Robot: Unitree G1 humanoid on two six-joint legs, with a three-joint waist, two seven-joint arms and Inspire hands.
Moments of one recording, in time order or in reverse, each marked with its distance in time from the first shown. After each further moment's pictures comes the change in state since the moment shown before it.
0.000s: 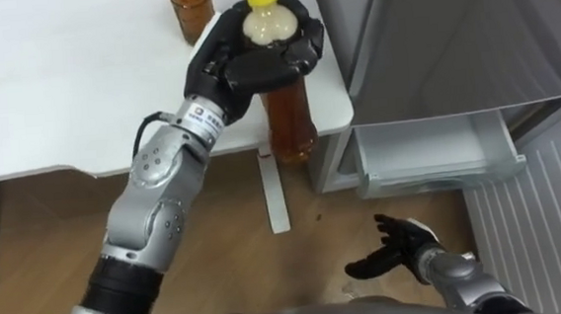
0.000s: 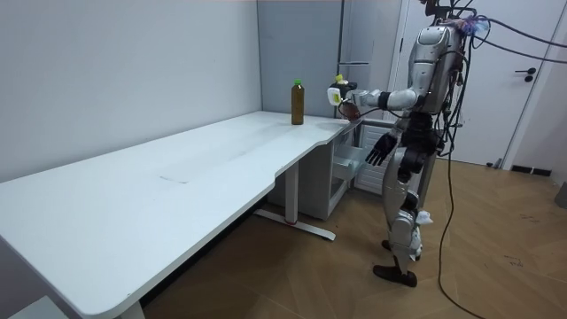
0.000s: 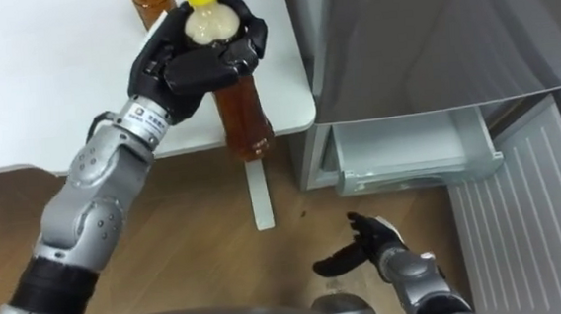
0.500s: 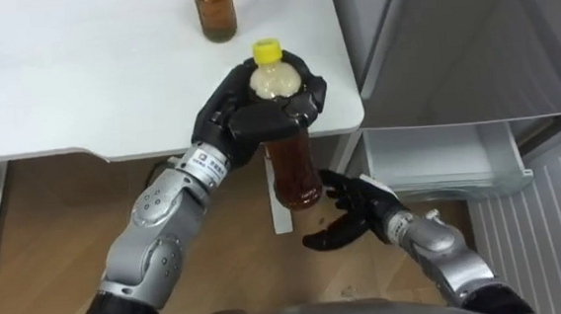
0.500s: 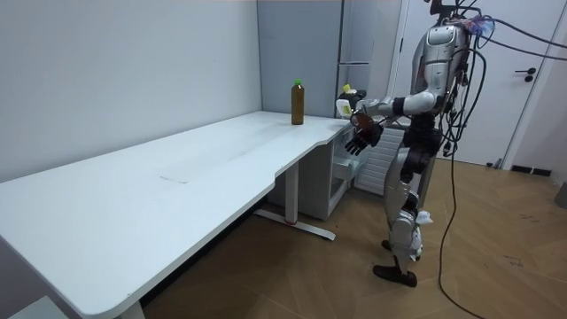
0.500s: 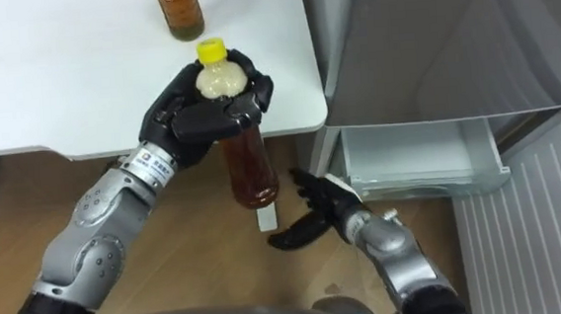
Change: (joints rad) left arm 0.113 0.040 -0.034 -0.001 -0.088 -0.005 -0.070; right arm 0.062 -0.004 0.055 -0.430 0.006 0.016 0.181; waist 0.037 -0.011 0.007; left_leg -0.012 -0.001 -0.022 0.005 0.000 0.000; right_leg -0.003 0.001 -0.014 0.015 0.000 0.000
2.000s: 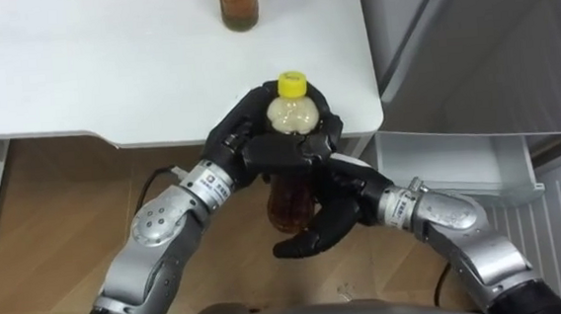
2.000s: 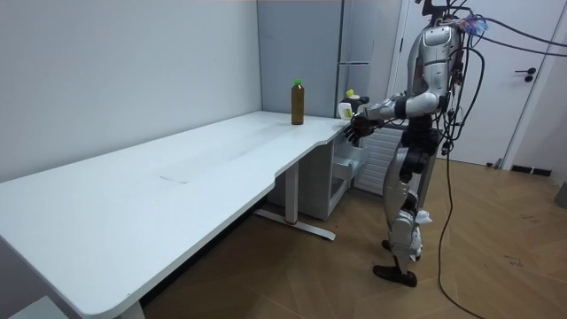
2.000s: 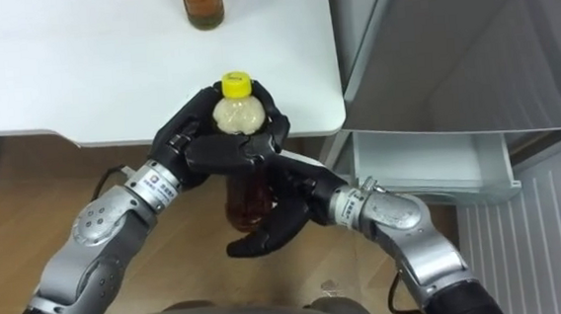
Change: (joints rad) left arm 0.036 0.047 -0.068 -0.004 0.164 -0.092 -0.053; right arm 0.053 -0.121 0.057 -0.367 0.245 0.030 0.336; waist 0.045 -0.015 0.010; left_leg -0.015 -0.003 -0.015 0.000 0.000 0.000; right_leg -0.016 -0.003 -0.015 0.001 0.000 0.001
